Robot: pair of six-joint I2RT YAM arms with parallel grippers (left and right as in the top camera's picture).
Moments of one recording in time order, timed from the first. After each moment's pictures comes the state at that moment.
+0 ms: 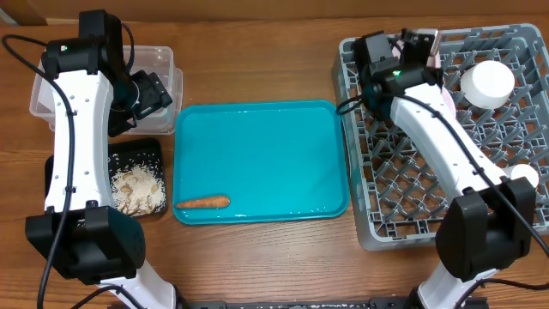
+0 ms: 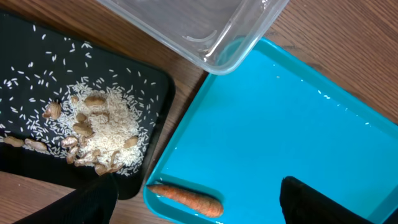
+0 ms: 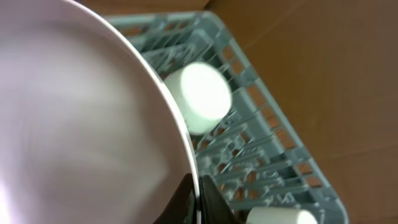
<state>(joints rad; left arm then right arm) 0.12 1.86 1.90 -1.42 0.03 -0.47 0.30 1.86 1.59 -0.95 1.04 0.47</state>
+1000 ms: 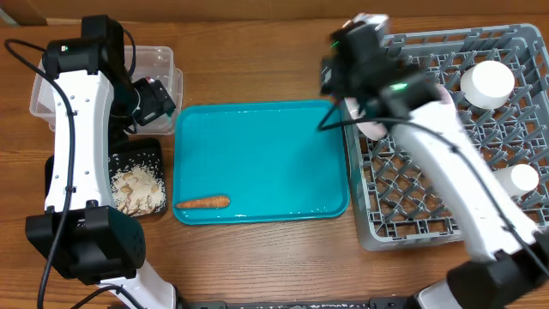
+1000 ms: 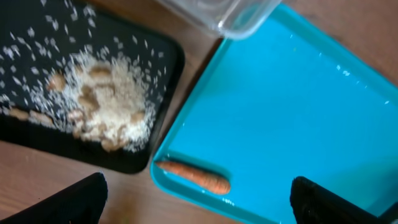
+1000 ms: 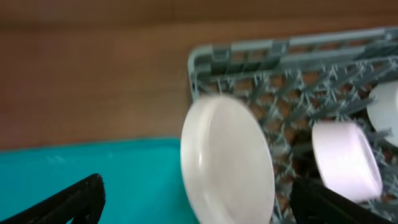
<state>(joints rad) 0.12 1.86 1.89 -1.50 0.04 -0.47 0.43 1.70 1.77 -0.96 0.34 0.39</state>
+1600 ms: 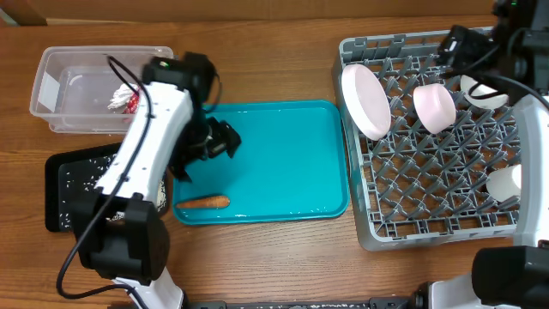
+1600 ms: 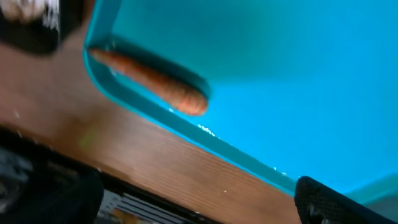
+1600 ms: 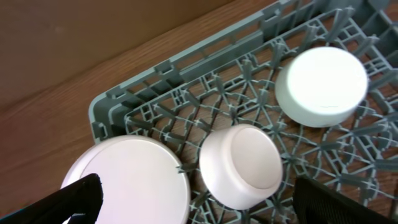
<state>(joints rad) -0.21 1.86 1.61 -1.53 0.10 -0.90 -0.17 1.67 1.81 -1.01 -0.09 0.27</state>
